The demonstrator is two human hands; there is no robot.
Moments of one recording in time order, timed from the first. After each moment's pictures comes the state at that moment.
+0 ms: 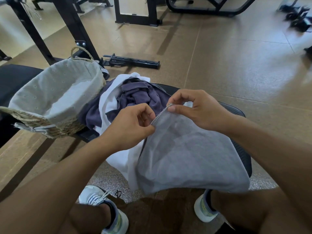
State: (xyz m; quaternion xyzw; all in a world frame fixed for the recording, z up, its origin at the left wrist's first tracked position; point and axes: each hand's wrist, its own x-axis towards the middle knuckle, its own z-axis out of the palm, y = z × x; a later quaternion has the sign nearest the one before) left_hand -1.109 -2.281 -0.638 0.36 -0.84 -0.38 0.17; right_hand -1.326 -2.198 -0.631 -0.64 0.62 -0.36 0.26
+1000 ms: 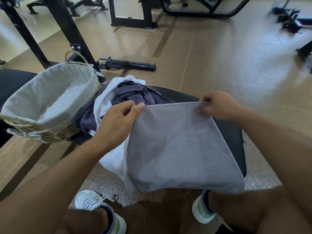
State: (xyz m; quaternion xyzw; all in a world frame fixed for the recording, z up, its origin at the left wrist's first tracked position) left_hand -1.113 -2.292 -0.642 0.39 -0.77 -0.43 0.27; right_hand -1.421 -2.198 -0.667 -0.54 0.82 -0.13 0.14
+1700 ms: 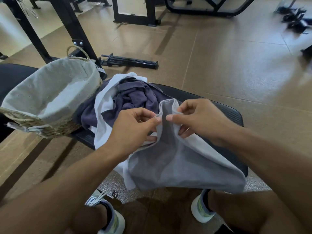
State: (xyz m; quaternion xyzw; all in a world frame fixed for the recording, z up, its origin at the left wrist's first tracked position) left_hand -1.131 -2.252 -0.641 0.44 -0.62 -0.60 0.26; right_hand -1.302 -2.173 -0.625 -0.39 0.70 -0.43 0.42
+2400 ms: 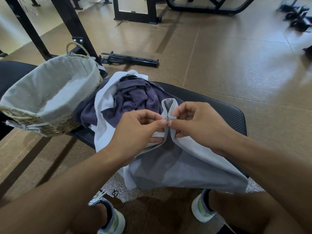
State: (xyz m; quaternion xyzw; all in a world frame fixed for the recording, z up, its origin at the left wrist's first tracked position) left_hand -1.127 -2.242 -0.638 0.42 -0.60 -0.64 0.25; right_hand -1.288 -2.166 -0.631 -0.41 0.69 -0.45 0.39
